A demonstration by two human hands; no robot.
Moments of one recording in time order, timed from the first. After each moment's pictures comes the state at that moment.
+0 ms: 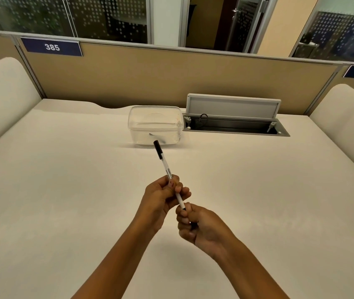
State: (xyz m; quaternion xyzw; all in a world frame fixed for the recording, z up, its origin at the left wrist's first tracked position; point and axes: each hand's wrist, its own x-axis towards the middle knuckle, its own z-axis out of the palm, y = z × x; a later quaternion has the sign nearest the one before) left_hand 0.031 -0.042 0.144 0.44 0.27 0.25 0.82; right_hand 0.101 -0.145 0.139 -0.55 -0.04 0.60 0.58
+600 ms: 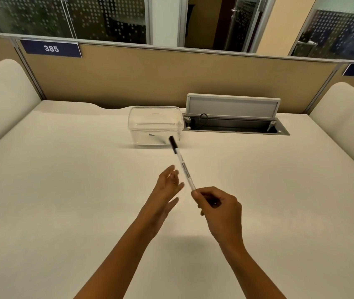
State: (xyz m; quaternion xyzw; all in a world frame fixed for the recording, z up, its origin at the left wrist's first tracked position) left_hand 0.031 -0.041 0.134 0.58 0.29 0.16 0.75; right_hand 0.112 -0.155 0.131 -0.78 -0.27 0.10 0.56
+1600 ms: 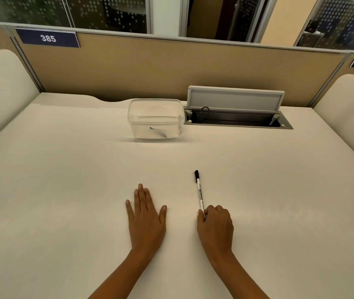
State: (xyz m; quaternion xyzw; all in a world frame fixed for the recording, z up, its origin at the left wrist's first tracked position) left_hand 0.004 -0.042 -0.001 0.87 0.46 0.13 0.10; right_hand 0.114 -0.159 0.037 -0.93 -0.30 -0.02 0.20
